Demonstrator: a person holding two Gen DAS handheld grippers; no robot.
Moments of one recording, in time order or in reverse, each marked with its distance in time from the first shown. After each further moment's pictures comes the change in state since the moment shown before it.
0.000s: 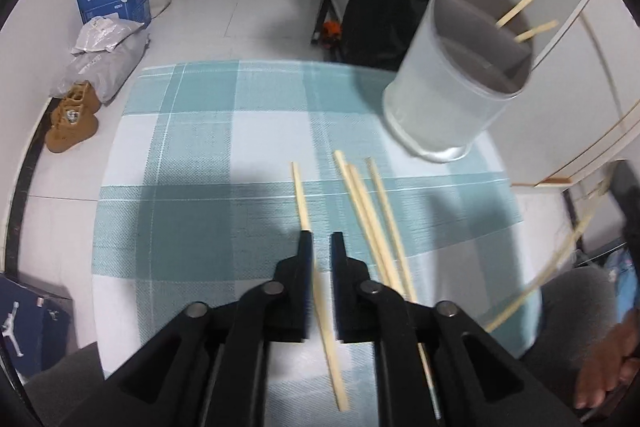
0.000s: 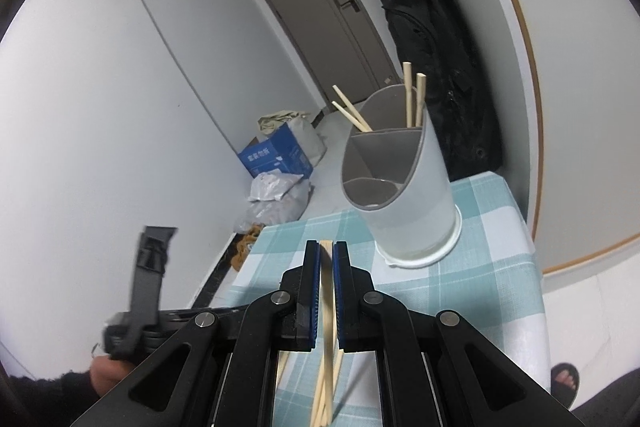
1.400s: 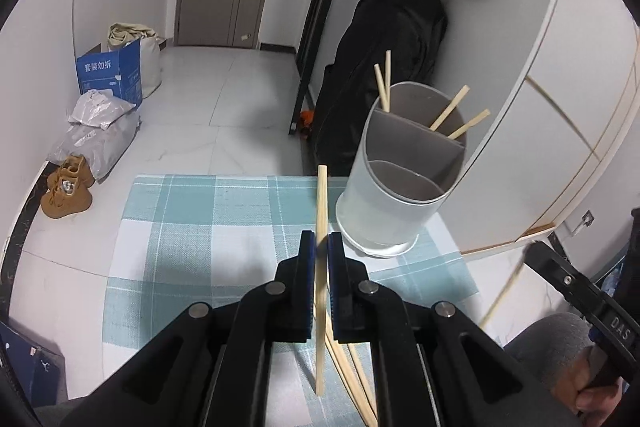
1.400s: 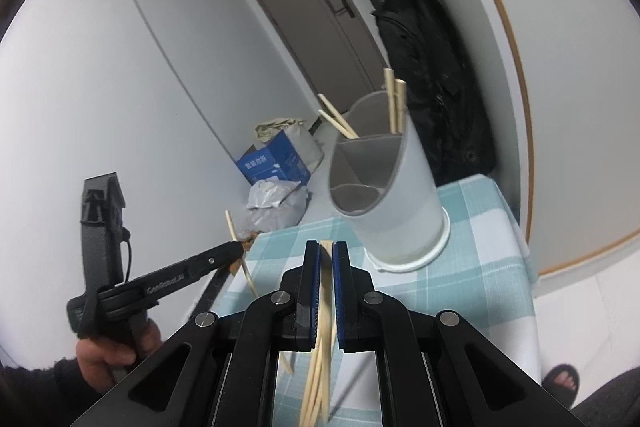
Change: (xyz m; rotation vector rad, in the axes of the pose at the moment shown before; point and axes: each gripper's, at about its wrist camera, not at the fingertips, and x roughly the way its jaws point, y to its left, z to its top) left arm -0.062 -0.022 0.010 0.047 -0.355 -0.068; right arm -0.005 -0.007 0.001 -0.012 -0.029 -0.005
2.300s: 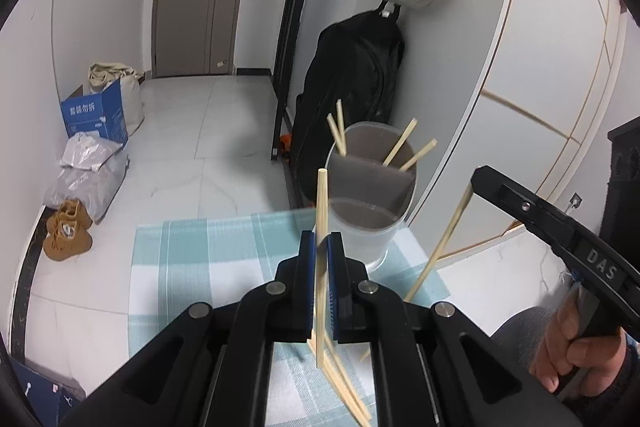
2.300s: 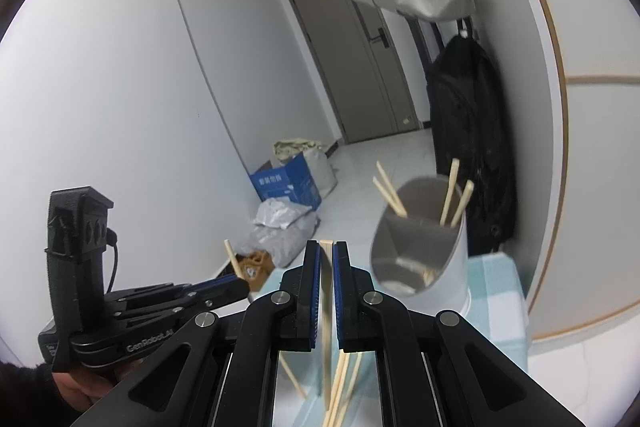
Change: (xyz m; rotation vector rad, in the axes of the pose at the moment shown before) left arm -0.046 -0.033 0.032 0.110 -0.055 -0.046; right arm -0.005 0.048 0.054 -0.150 -0.085 0.019
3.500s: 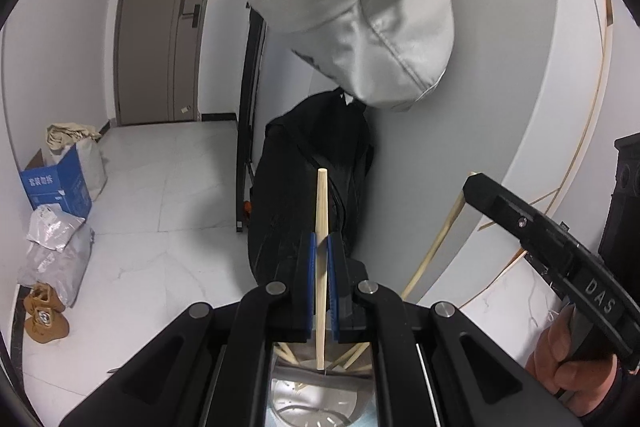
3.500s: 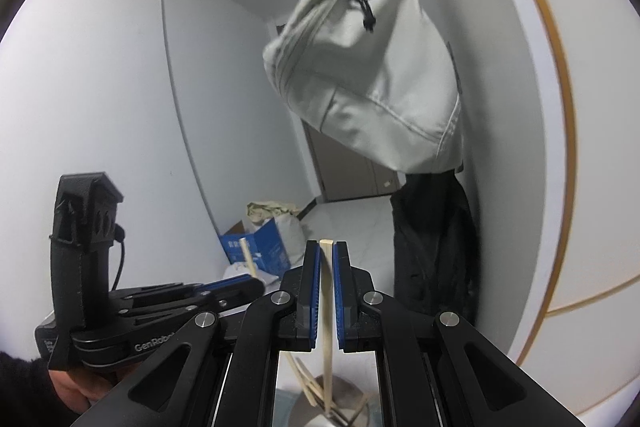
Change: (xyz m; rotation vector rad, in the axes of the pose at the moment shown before) left arm 0.063 -0.031 0.138 0.054 -0.101 -0.086; right arm 0.034 -0.059 0.167 -0.080 -0.154 -0.068
